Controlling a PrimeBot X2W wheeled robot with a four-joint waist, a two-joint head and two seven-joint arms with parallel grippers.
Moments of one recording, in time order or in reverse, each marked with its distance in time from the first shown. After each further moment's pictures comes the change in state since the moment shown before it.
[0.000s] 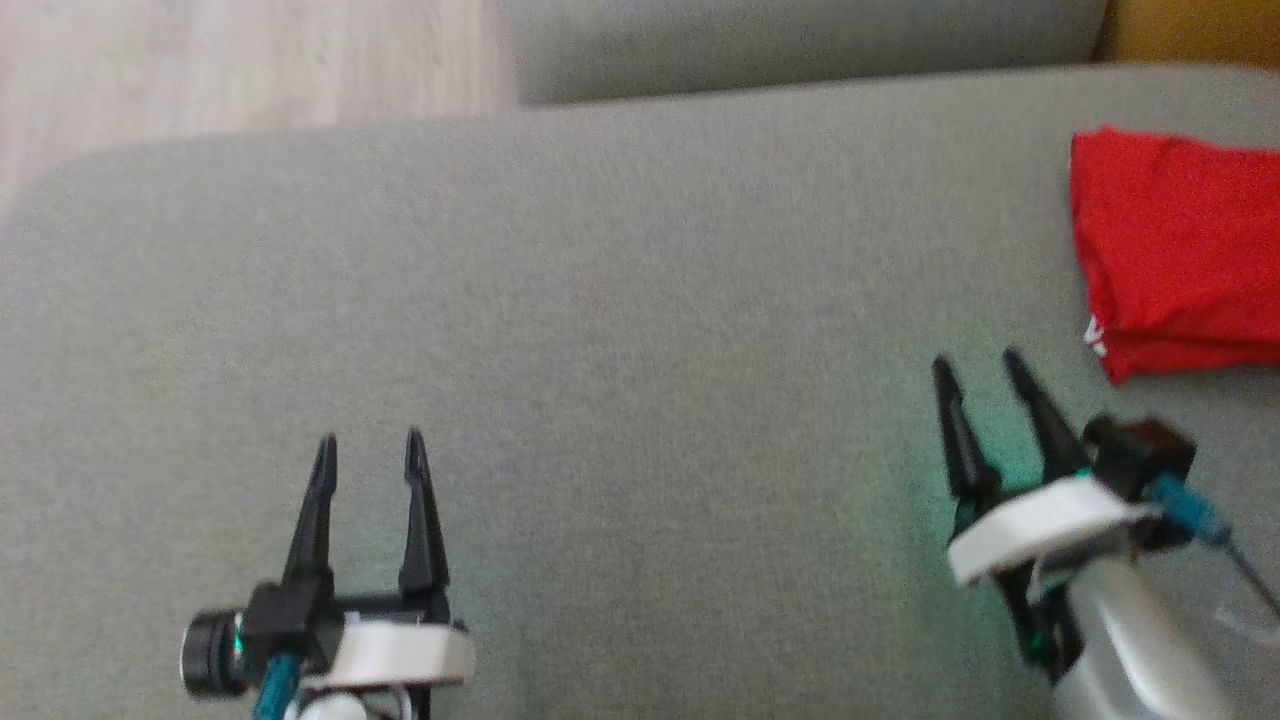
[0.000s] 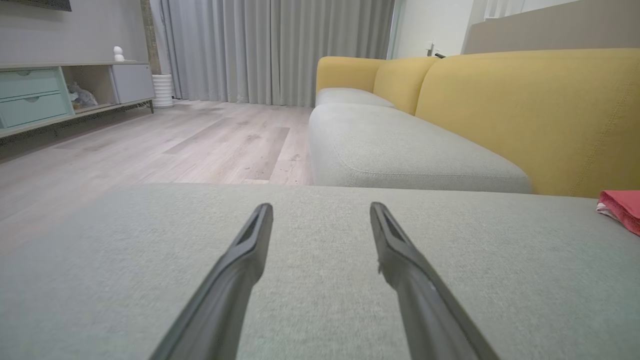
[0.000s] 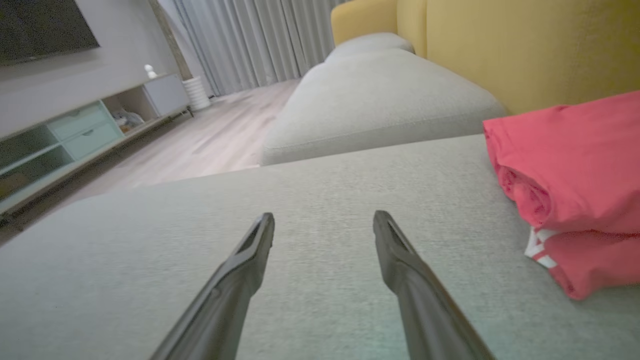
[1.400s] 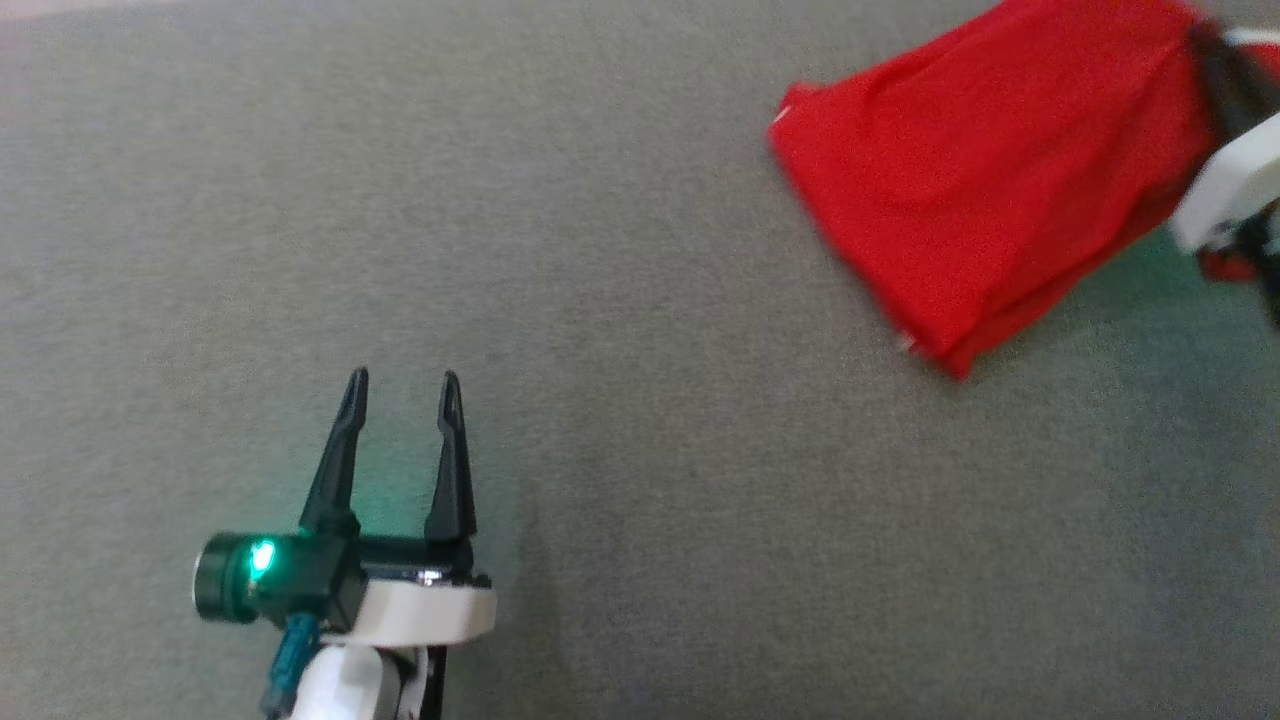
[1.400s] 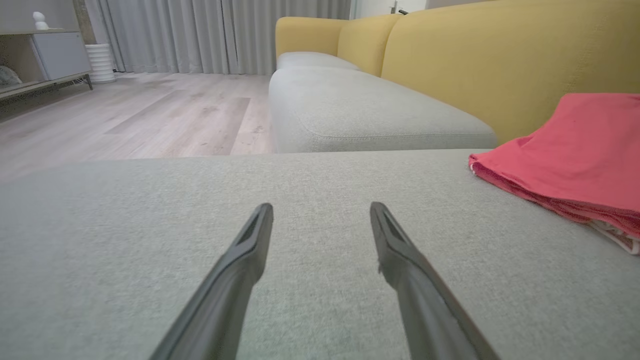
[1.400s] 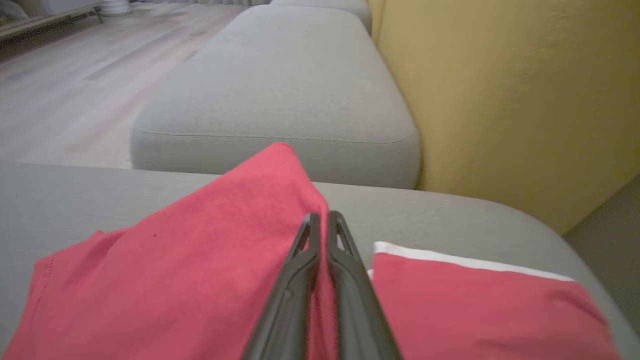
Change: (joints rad) left arm -0.046 0.002 -0.035 -0.041 0.059 -0.046 0.000; right arm -0.564 -0.317 0.191 0.243 0.154 0.000 0.263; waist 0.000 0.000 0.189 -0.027
